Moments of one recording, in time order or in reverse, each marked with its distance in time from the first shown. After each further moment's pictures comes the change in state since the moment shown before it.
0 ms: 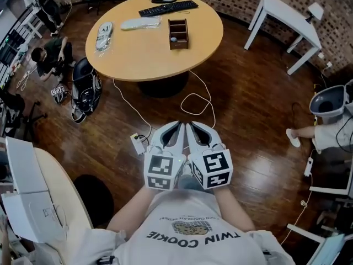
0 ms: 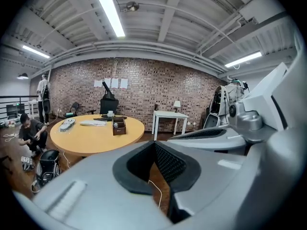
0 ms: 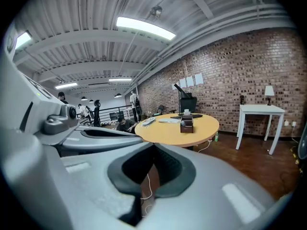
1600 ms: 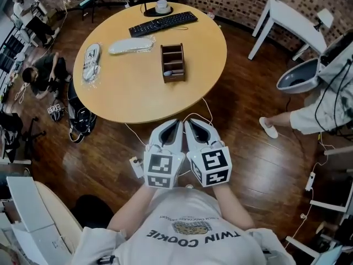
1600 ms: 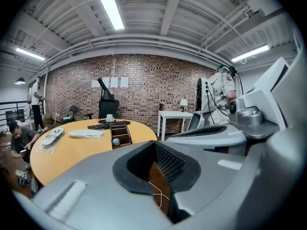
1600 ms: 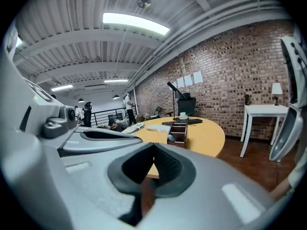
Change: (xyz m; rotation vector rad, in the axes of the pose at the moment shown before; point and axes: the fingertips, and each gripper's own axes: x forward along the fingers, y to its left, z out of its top) left arm 0.216 0.106 0.066 0.036 0.008 0.025; right arm 0.187 -0.146 0.078 0.011 -0.015 0.008
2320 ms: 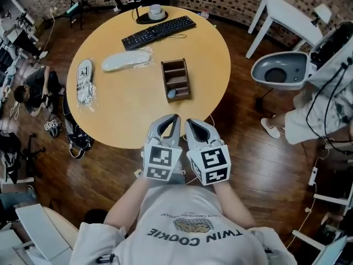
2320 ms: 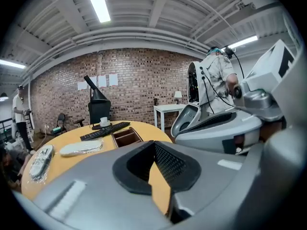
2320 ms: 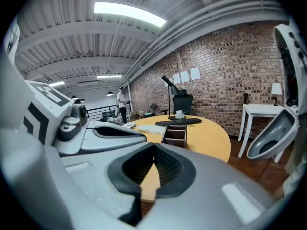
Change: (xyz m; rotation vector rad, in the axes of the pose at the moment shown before) left arm 0.101 0.092 0.015 0.161 0.054 -0.101; right arm 0.110 -0.035 0.028 0.012 0.042 -0.066
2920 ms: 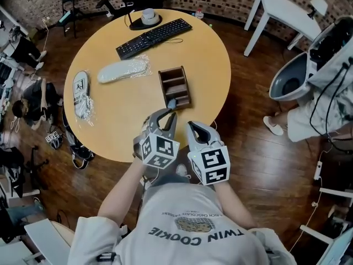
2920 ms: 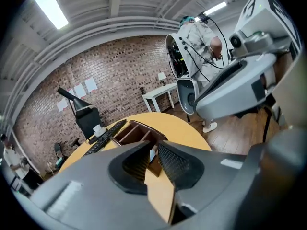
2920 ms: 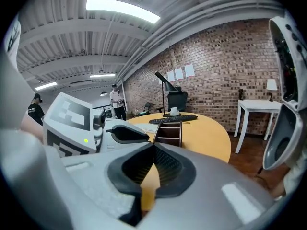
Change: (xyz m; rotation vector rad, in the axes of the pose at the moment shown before) left arm 0.074 0.045 -0.038 0.385 0.147 -0.071; right arm 0.042 -0.025 -0.007 0.043 0.020 -0.055
